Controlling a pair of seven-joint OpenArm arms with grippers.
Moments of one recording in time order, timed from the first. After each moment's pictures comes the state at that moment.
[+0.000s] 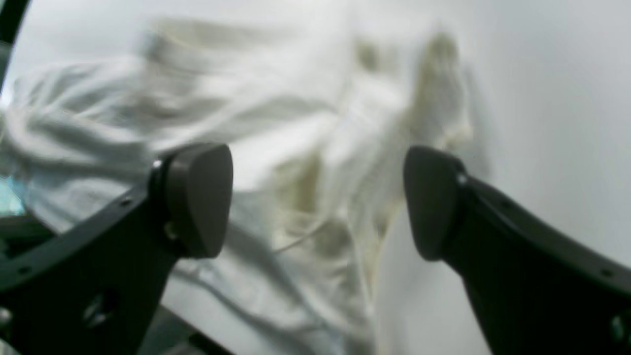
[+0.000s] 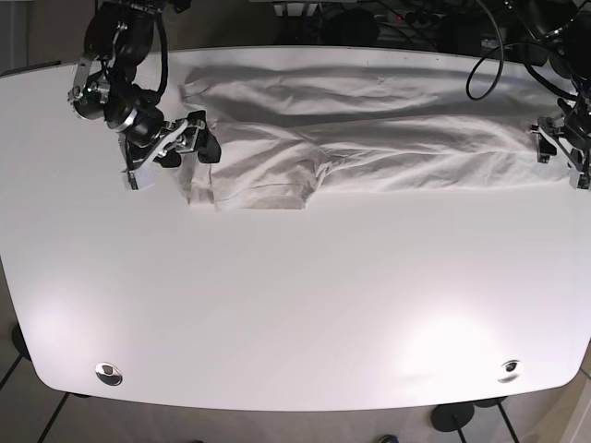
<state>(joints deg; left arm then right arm) 8.4 -24.3 -43.3 87.9 -15.5 -40.1 52.3 -11.2 2.9 23.9 103.5 40.2 27.2 -64.8</state>
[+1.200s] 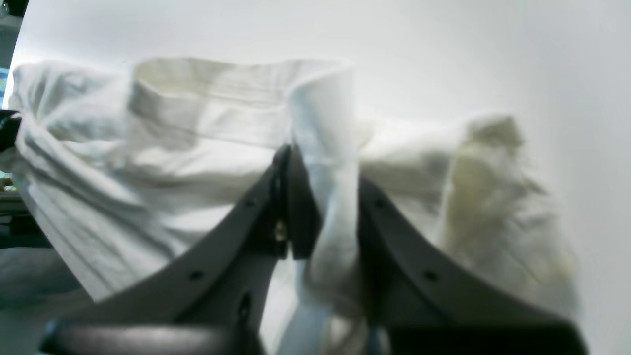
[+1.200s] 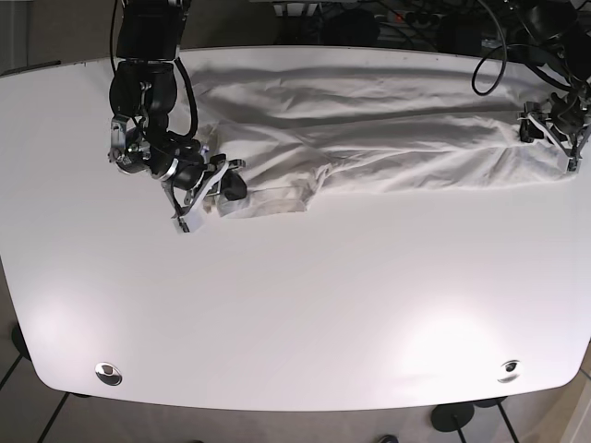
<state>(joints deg) 7.9 -25.3 -40.9 74.5 -17.2 -40.1 50.5 0.8 4.3 9.4 90.6 34.8 27.0 -56.5</state>
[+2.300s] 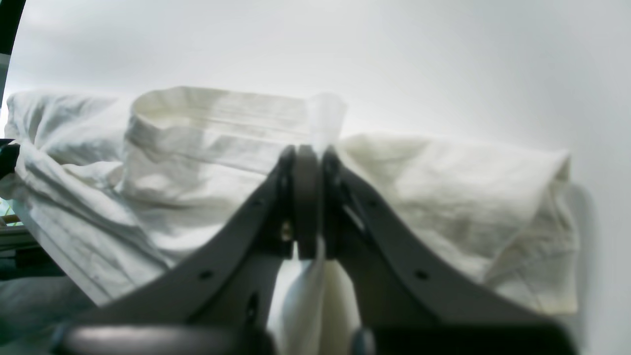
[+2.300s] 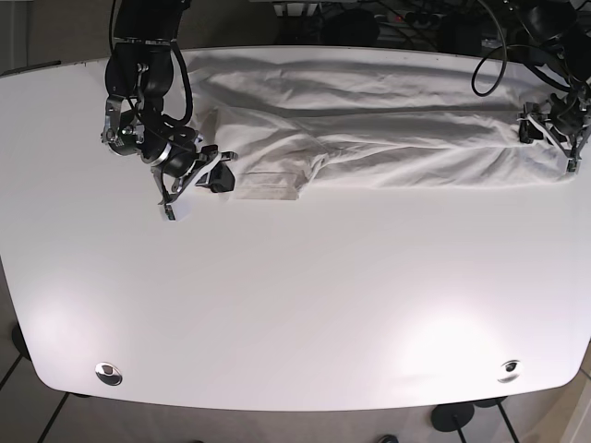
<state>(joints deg) 7.7 -25.3 -40.7 74.5 -17.2 -40.1 50.5 -3.6 4.3 11.2 94.6 34.7 21.4 -56.2</state>
